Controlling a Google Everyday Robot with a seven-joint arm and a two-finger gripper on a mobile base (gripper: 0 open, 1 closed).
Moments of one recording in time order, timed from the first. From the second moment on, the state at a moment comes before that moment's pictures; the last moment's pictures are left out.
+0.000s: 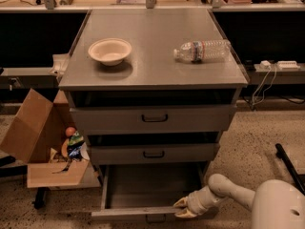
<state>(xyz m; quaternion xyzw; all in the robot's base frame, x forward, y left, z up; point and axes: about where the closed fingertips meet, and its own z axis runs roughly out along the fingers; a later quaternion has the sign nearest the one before) 0.448 -0.143 0.180 -0.67 0.63 0.32 0.22</state>
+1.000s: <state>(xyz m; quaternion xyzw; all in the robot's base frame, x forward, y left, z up) 0.448 -0.143 0.180 -0.67 0.63 0.32 0.22</state>
